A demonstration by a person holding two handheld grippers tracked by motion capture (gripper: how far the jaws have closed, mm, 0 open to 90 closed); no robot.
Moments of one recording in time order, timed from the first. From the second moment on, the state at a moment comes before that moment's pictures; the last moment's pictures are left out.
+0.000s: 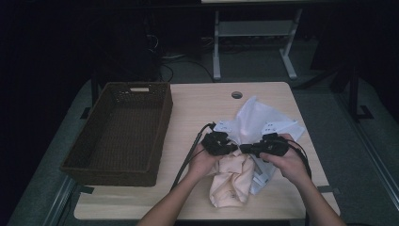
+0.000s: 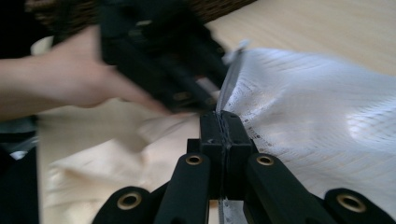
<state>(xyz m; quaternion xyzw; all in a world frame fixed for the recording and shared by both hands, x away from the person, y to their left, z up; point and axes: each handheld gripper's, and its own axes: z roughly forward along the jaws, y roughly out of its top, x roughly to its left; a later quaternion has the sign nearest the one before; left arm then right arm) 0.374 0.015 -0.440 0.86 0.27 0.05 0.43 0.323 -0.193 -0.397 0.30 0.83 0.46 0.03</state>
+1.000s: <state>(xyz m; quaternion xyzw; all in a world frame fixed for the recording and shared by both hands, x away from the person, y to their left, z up) 0.333 0.060 -0.461 0.90 0.24 0.03 0.37 0.315 -0.193 -0.403 0.29 0.84 0.46 0.03</state>
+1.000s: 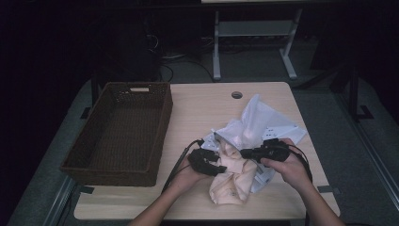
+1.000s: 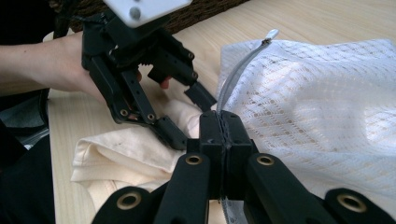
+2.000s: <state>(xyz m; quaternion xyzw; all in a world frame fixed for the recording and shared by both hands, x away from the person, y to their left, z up) 0.329 0.059 -0.398 0.85 0.24 0.05 0.47 0.314 -0.177 -0.386 0.26 0.82 0.50 0.00</state>
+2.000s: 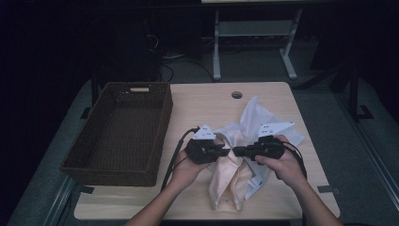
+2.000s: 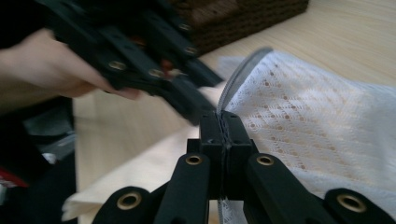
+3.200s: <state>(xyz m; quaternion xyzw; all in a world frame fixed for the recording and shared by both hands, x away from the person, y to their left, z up) 0.333 0.078 -0.445 0.86 0.26 -0.03 0.44 0.316 -0.187 -0.396 0.28 0.84 0.47 0.02</state>
